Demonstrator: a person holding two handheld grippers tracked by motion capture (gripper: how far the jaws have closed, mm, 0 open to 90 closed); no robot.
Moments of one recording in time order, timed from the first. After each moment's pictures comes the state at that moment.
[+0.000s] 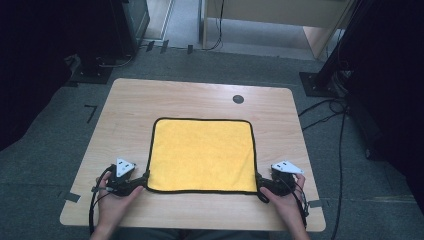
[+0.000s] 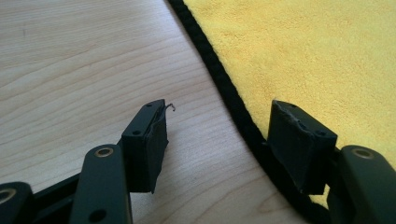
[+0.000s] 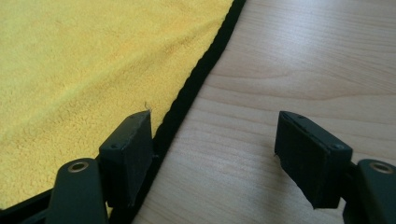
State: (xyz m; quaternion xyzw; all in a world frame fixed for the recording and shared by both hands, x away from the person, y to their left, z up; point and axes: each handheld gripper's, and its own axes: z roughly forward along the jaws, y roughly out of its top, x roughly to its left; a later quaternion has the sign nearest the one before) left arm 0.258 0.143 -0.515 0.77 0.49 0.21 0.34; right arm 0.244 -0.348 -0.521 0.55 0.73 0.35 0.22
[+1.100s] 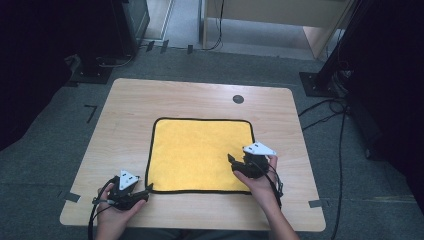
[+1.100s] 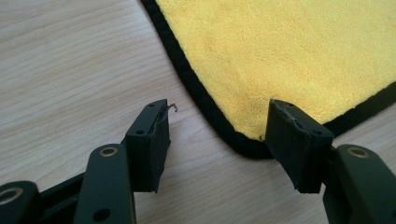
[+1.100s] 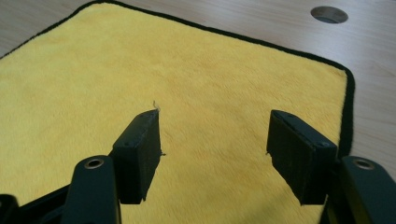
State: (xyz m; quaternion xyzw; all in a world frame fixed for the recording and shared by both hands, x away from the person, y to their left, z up) left arm 0.222 0.132 -0.510 0.79 0.48 0.18 0.33; right arm 0.284 -0.261 -0.473 0.49 0.74 0.40 0.22
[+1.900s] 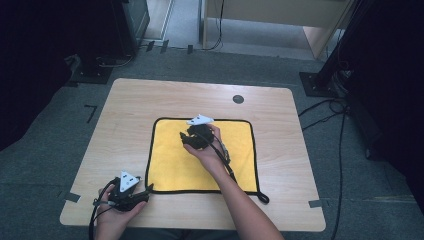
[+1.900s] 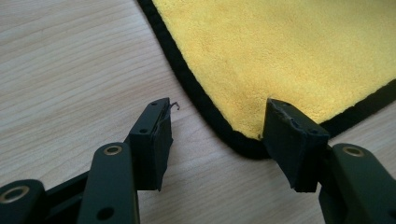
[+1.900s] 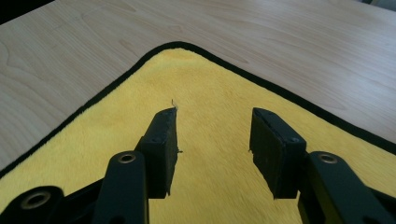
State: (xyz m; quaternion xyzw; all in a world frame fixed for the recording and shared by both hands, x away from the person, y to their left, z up) left arm 0.219 0.130 -0.514 0.79 0.48 0.19 0.34; right arm 0.385 -0.112 -0.476 0.43 0.79 0.41 0.17
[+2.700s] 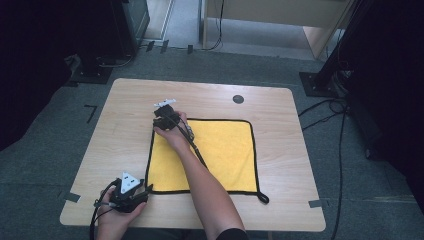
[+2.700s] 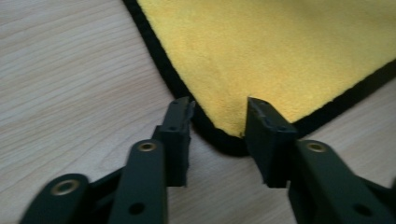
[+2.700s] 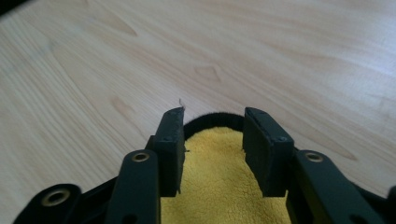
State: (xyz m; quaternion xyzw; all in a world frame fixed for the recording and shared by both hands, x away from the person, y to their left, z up) left arm 0.214 0.127 -0.511 0.80 0.46 0.18 0.34; right arm 0.473 -0.005 -0.503 0.44 0.80 0.37 0.14
